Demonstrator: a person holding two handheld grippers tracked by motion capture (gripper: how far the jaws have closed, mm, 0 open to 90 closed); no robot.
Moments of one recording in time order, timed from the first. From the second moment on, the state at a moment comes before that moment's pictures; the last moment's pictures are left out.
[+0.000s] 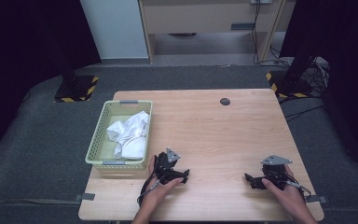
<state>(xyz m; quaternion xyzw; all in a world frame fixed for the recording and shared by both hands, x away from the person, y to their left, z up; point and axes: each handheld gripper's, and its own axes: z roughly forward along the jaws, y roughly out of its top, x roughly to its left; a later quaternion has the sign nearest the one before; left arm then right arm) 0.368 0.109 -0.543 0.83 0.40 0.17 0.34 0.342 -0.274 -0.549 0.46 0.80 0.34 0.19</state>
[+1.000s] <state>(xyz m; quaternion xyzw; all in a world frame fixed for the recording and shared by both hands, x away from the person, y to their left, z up) 0.362 0.111 -0.534 0.84 0.39 0.16 0.34 0.341 -0.274 -0.549 0.46 0.80 0.34 0.19</state>
